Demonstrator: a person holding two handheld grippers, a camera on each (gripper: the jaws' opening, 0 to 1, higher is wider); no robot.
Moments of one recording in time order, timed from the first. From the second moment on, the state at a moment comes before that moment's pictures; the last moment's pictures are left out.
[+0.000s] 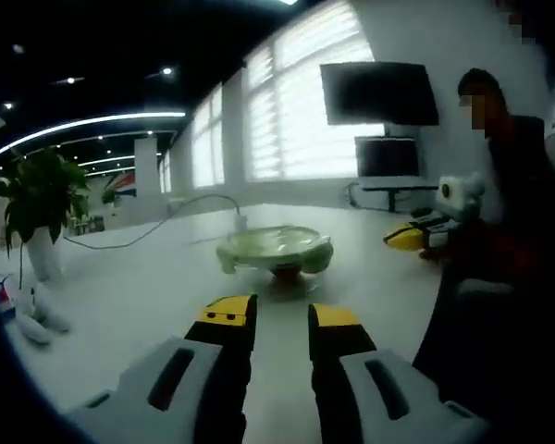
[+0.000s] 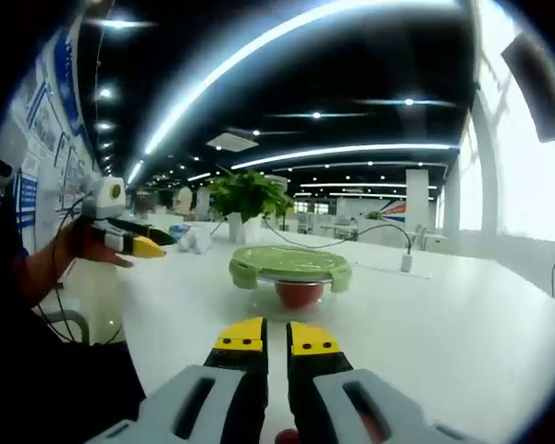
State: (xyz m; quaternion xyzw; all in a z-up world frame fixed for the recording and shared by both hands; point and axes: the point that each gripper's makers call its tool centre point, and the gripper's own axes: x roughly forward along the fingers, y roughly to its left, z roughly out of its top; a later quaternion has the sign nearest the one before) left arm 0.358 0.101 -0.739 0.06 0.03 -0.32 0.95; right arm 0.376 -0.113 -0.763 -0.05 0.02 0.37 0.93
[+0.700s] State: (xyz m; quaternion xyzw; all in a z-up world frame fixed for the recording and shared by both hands) left arm 0.359 0.101 -0.741 0.07 0.04 -0.31 0.95; right arm 0.376 -0.112 -0.761 -0.06 0.02 0.37 0.93
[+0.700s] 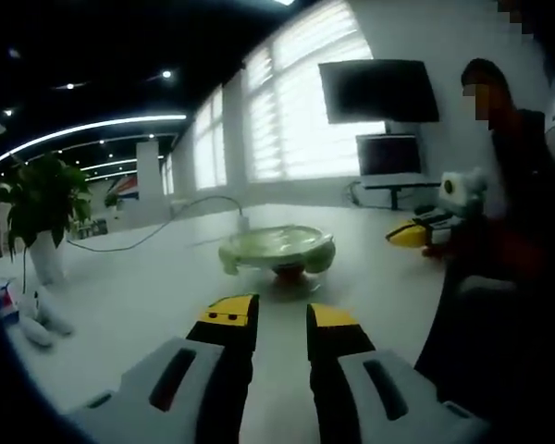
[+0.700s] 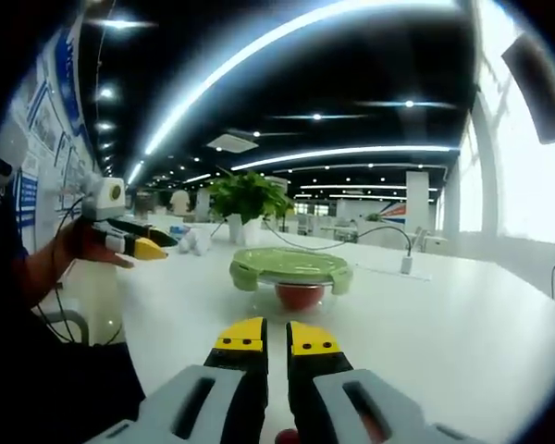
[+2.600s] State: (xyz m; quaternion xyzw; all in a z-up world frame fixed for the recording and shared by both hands) left arm 0.368 0.099 -0.731 0.07 0.04 -0.31 0.95; right arm 0.383 -0.121 -0.758 -0.07 0.01 0.35 0.93
